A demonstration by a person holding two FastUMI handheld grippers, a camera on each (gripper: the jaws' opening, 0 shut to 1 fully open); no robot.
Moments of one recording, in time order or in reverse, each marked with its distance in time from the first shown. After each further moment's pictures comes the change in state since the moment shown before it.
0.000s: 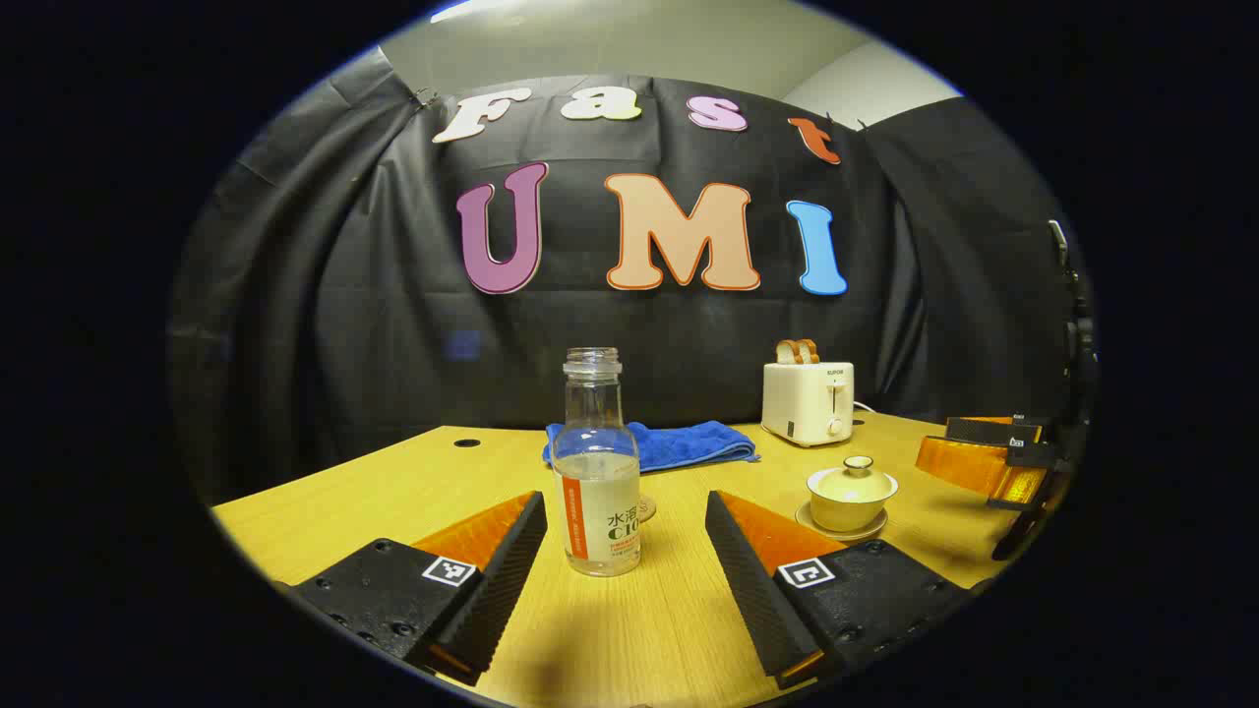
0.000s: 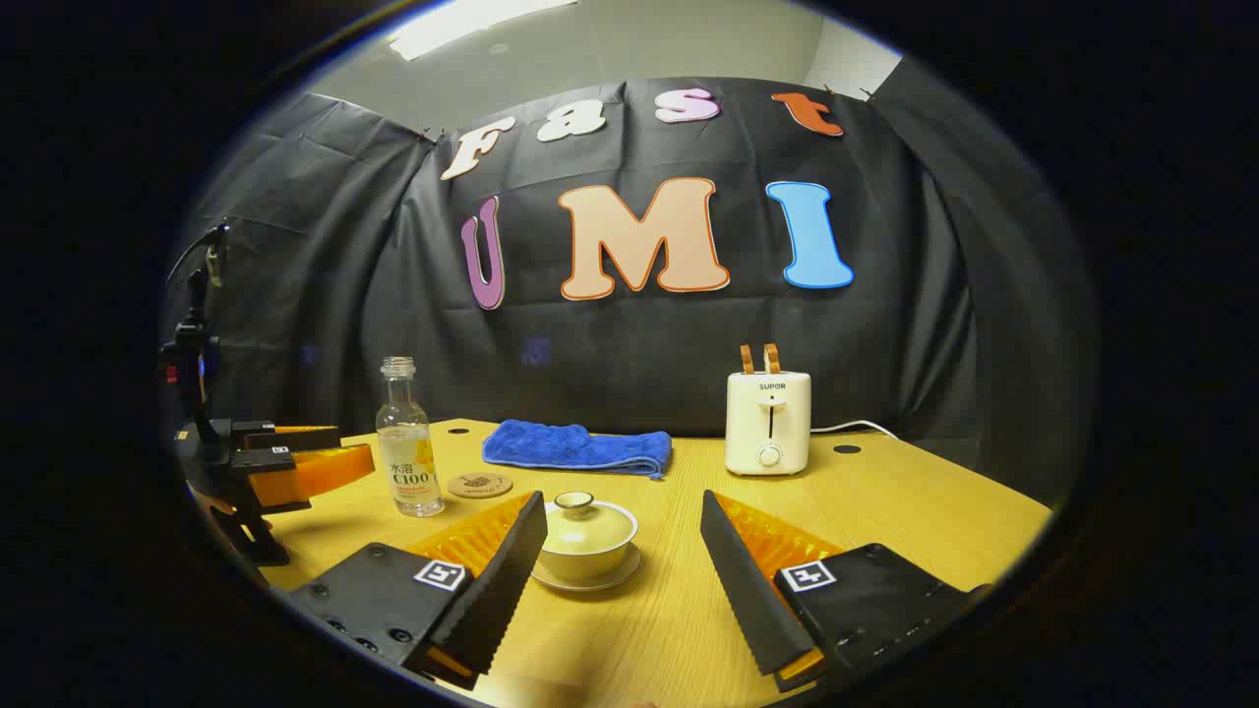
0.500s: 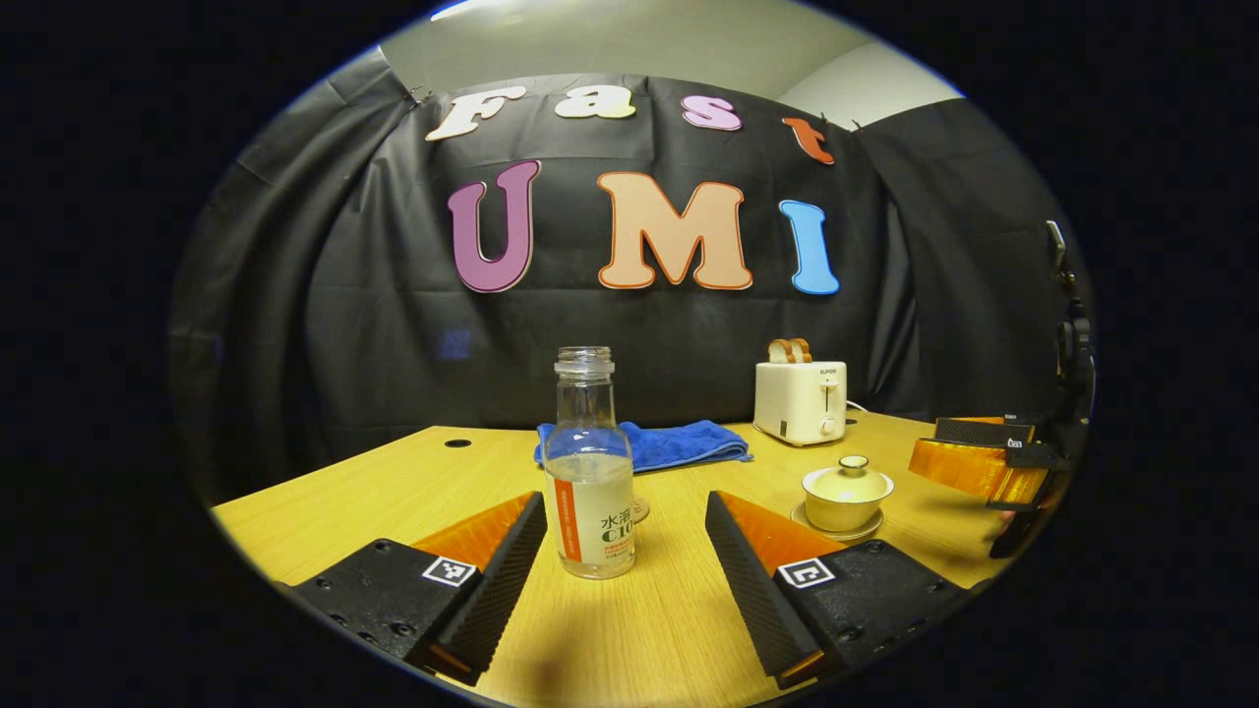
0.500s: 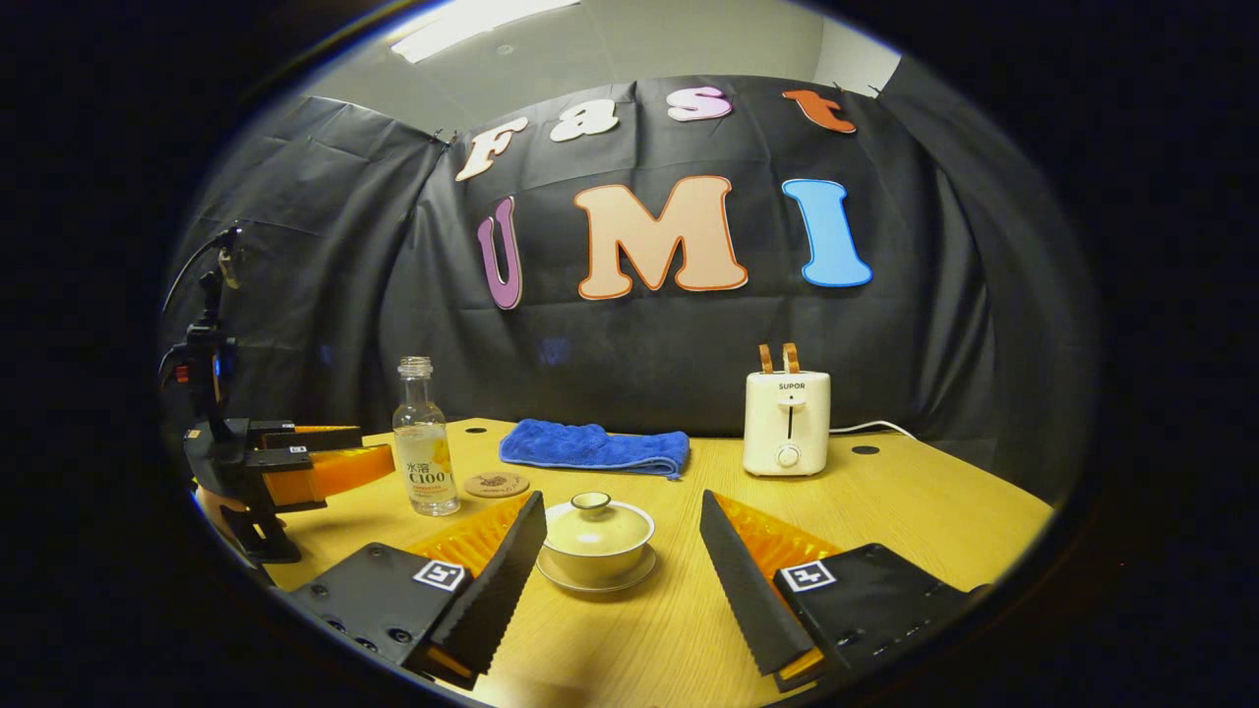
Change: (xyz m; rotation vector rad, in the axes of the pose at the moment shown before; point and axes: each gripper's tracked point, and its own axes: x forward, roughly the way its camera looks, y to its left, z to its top) left arm 0.001 0.002 -0.003 0.001 0.004 -0.012; right arm 0.003 0.008 0.000 0.002 0.004 0.061
